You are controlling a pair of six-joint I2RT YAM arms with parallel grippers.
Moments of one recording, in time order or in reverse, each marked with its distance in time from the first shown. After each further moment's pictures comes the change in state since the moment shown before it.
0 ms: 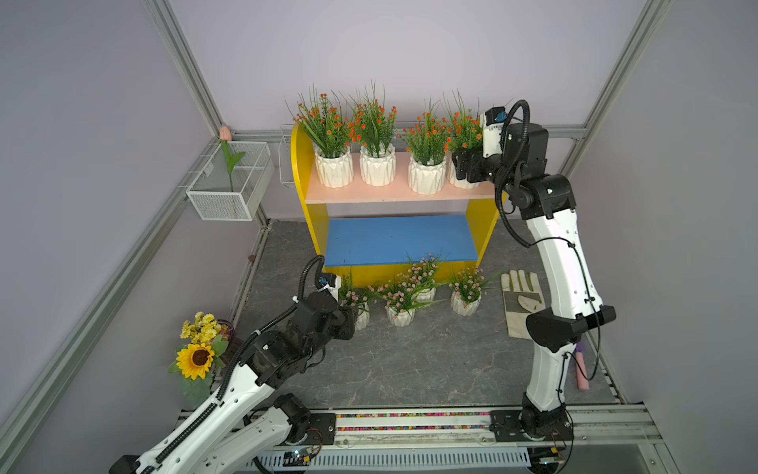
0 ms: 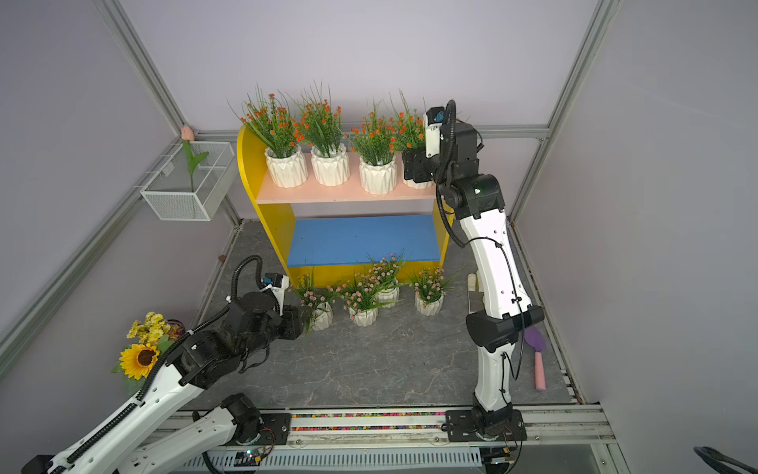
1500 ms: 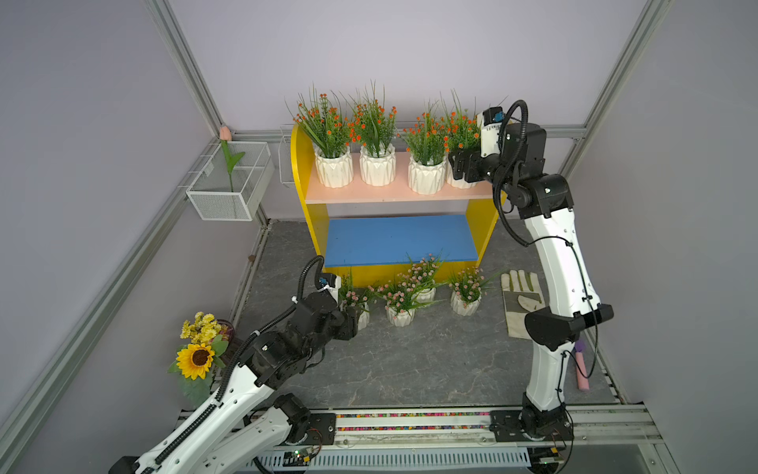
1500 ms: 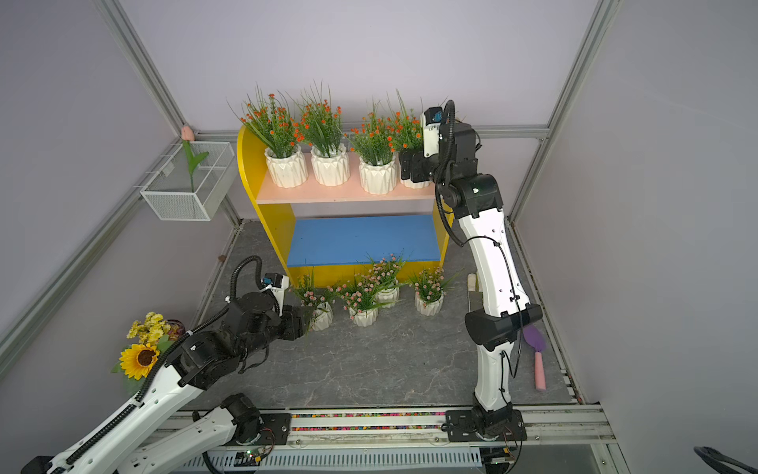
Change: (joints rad) left arm 0.000 -0.004 -0.001 0.001 0.000 0.010; right arm -0.002 0.017 0.012 0.010 -0.038 0.011
